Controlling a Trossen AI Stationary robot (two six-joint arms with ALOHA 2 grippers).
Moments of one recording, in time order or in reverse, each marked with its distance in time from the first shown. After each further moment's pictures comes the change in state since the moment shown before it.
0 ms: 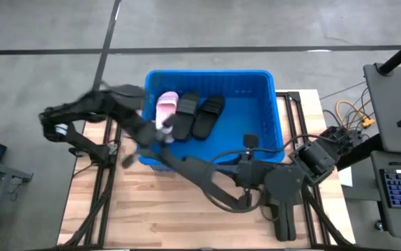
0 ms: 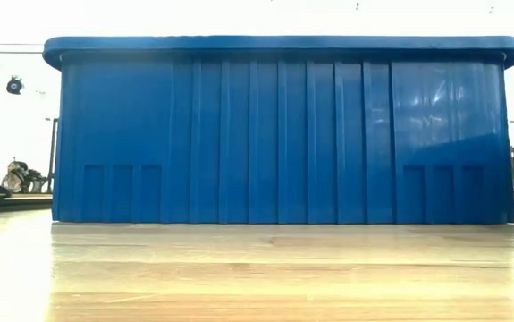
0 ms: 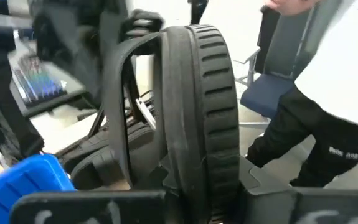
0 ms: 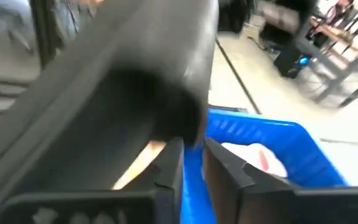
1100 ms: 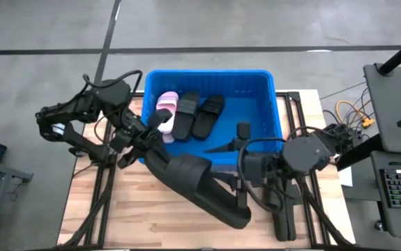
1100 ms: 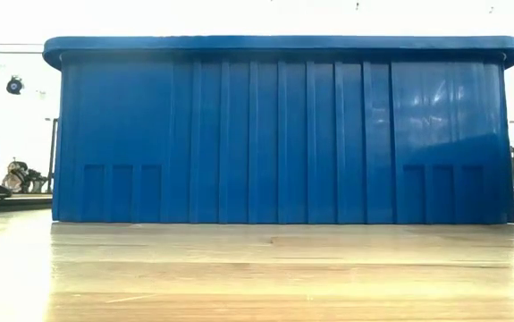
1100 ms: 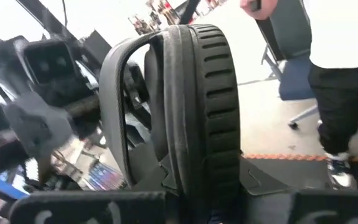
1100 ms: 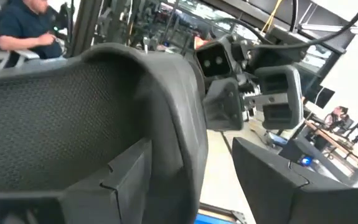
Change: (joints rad) left arm -0.029 -0.031 0.000 0.175 0.024 0.442; right arm -0.068 -0.013 0.000 0.483 -0.180 -0.453
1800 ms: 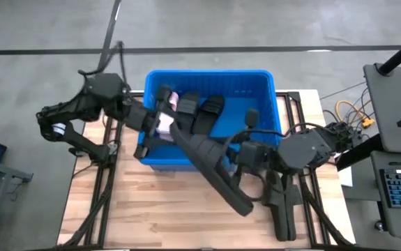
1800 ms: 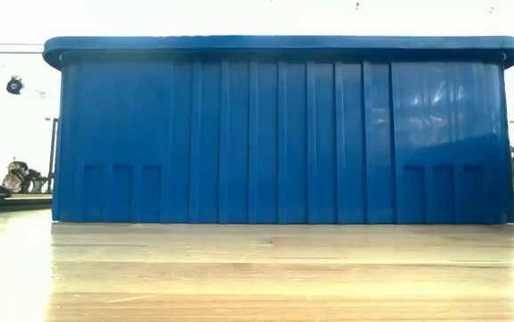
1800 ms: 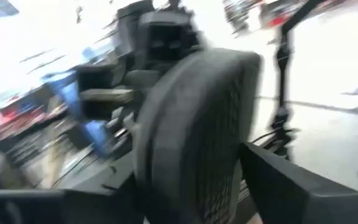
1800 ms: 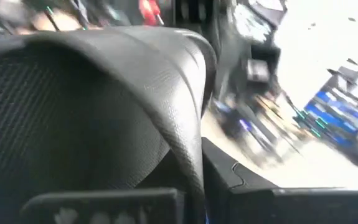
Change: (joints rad) left arm 0.011 0.003 0.000 0.185 -0.323 -0.346; right arm -0.034 -0.012 0.000 -0.066 0.229 -0.028
